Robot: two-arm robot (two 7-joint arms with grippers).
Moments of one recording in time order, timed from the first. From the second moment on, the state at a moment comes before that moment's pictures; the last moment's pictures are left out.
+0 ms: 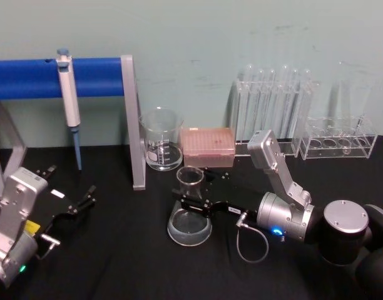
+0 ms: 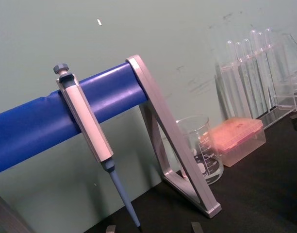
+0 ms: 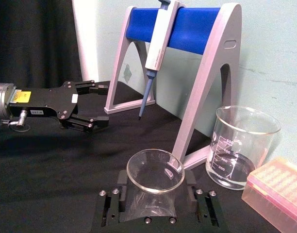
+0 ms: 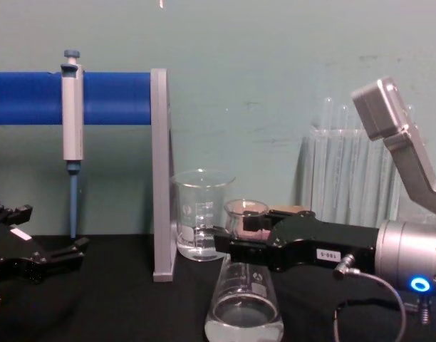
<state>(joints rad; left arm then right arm) -0.20 0.60 0.45 -1.41 -0.25 -0.12 0.03 0.54 0.29 -0.57 -1.06 0.38 -0.11 0.68</state>
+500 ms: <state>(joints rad) -0.20 0.60 0.45 -1.41 -0.25 -0.12 0.03 0.54 0.29 -0.57 -1.06 0.38 -0.11 0.68</state>
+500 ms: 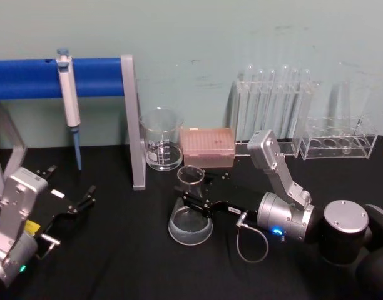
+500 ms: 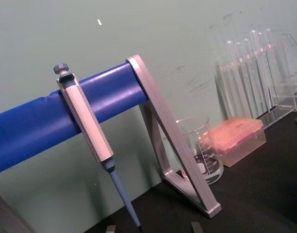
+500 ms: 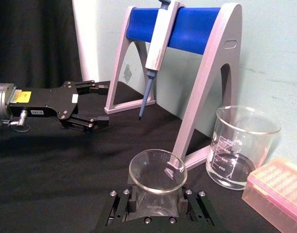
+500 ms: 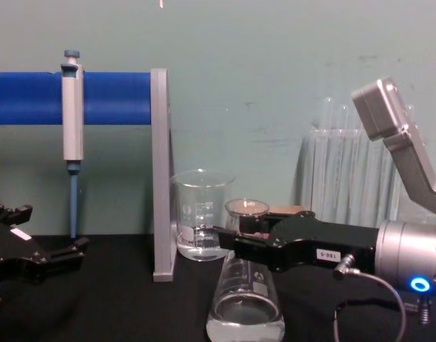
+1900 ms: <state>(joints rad) -0.20 0.60 0.45 -1.41 -0.25 -0.12 0.03 0.44 0.30 -0.48 -1.28 0.37 -0.02 0.48</state>
